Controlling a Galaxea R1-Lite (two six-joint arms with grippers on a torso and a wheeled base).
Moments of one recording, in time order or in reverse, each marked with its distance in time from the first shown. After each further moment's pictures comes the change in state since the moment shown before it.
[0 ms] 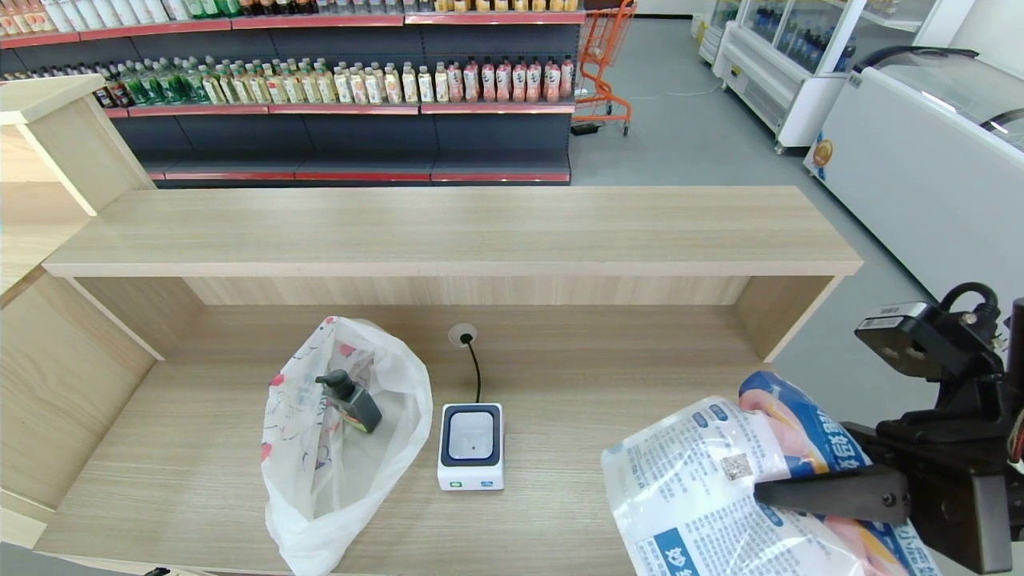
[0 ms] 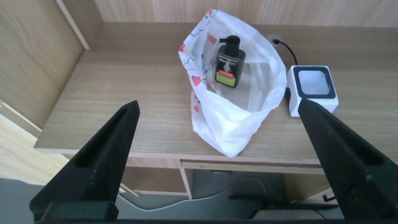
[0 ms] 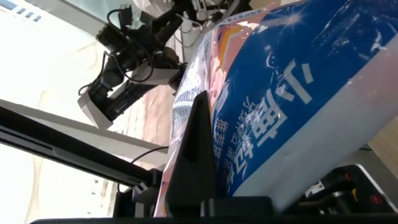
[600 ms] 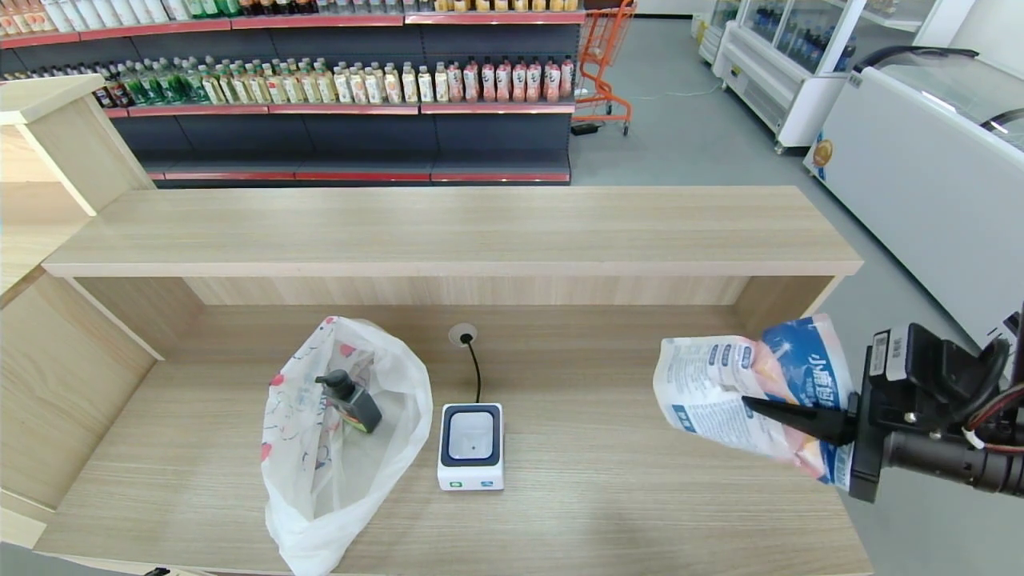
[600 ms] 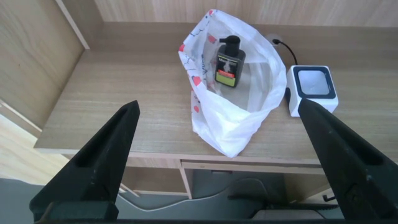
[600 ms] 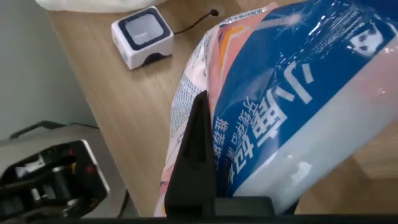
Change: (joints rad) left arm 0.000 0.000 0.000 0.000 0.000 0.000; right arm -0.103 0.039 0.037 -0.117 -0.588 -1.000
